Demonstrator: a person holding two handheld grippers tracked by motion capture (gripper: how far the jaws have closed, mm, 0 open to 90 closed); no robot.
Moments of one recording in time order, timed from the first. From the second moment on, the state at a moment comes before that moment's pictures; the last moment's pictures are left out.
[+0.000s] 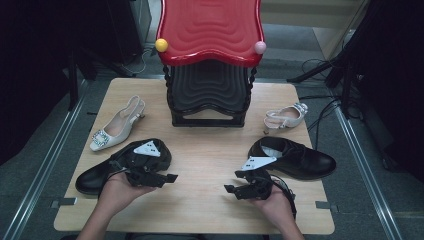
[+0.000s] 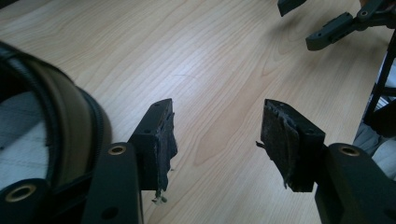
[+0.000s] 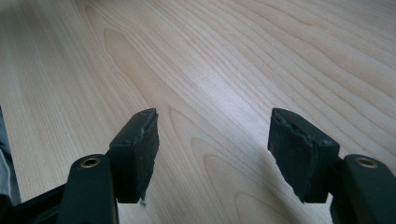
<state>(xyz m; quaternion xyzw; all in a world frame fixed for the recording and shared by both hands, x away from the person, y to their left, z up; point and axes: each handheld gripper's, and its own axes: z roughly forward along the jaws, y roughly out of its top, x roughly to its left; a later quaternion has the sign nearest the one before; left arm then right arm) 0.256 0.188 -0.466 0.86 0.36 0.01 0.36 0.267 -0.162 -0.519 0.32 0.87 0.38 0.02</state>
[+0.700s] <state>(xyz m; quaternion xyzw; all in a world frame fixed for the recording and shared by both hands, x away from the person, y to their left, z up) 0.287 0.220 -0.447 0.85 0.43 0.06 0.31 0.276 -0.143 -0.519 0.29 0.88 0.37 0.02</state>
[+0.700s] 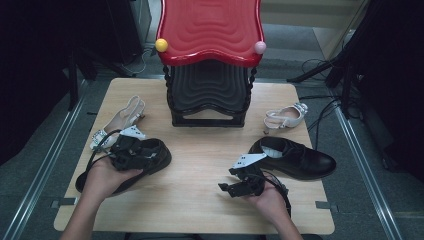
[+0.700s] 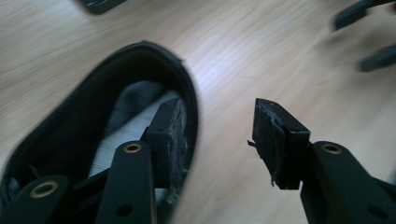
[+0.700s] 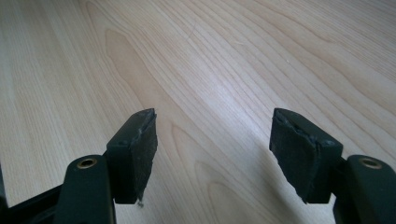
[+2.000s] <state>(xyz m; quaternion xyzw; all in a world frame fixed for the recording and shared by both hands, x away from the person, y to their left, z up) 0.293 0.173 -0.455 0.88 0.42 0.06 0.20 0.276 -0.138 -0.517 0.28 0.89 0.36 0.03</state>
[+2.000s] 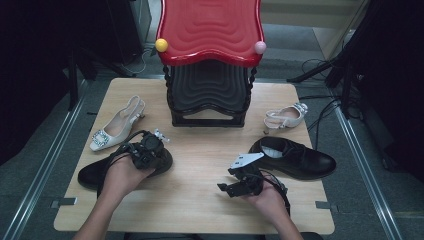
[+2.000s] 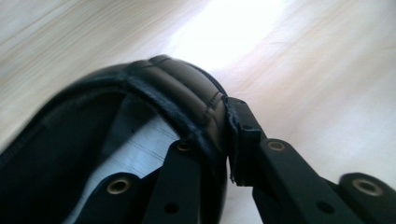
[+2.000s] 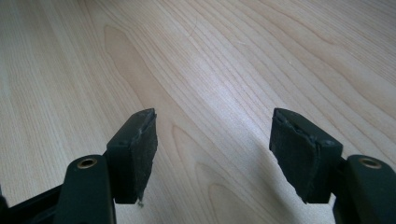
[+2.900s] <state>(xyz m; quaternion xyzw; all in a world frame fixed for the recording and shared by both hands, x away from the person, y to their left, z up) 0.295 0.054 -0.454 0.92 0.33 0.02 0.21 0.271 -0.167 -0.510 0.32 0.87 0.38 0.04</state>
